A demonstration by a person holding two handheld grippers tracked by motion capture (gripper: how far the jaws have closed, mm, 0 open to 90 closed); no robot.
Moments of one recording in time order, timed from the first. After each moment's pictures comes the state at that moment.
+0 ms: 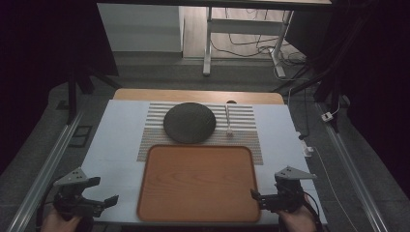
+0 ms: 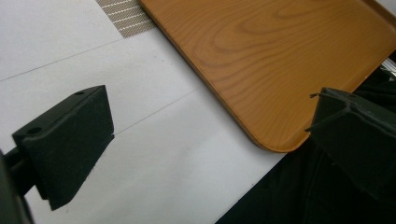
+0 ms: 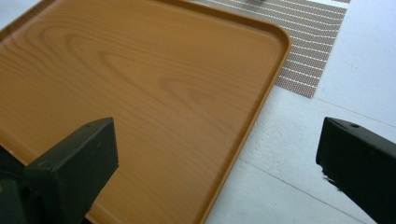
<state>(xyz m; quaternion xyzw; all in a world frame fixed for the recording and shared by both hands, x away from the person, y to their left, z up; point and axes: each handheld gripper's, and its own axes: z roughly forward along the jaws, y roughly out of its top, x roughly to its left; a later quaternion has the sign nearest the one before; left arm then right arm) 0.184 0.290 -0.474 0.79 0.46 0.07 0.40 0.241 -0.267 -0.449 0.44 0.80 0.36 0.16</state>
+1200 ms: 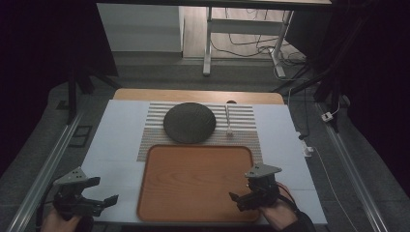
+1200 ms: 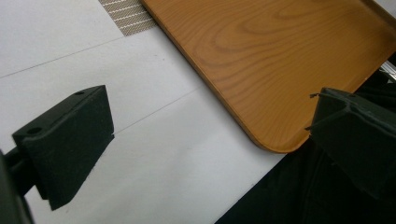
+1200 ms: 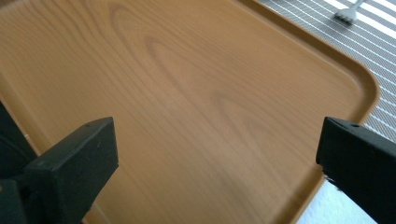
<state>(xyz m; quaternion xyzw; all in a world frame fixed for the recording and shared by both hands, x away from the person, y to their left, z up) 0.185 0.291 -0.475 0.79 0.47 0.07 0.40 0.257 -0.210 -0.458 0.32 0.87 0.33 0.15</state>
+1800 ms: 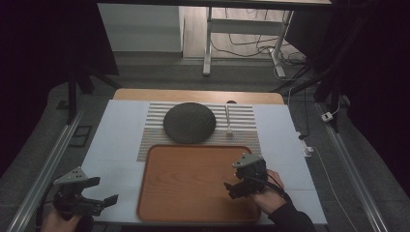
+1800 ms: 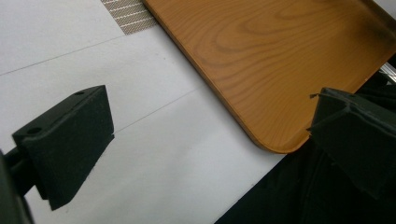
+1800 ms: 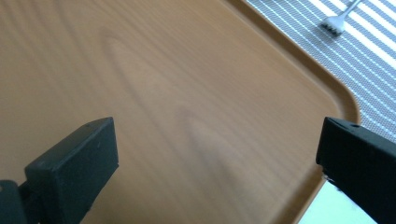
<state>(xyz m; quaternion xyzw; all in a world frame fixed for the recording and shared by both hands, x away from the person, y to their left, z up) 0.186 0.292 -0.475 0.78 0.47 0.07 0.40 0.293 -0.186 -0.468 0.30 0.90 0.27 0.19</state>
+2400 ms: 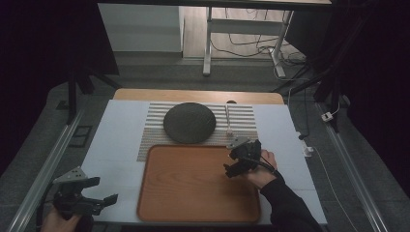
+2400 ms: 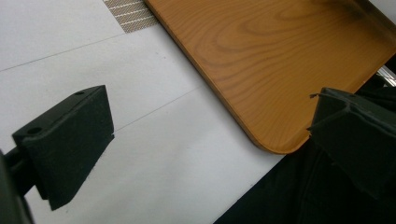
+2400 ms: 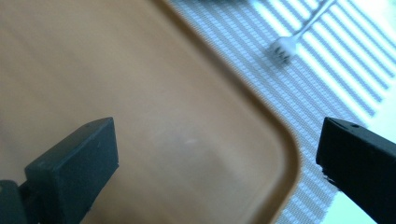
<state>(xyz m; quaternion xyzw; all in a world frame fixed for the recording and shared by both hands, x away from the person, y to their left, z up) 0.187 0.293 -0.476 0.78 0.48 0.06 0.40 0.357 -0.172 -0.477 0.29 0.90 0.22 0.25</state>
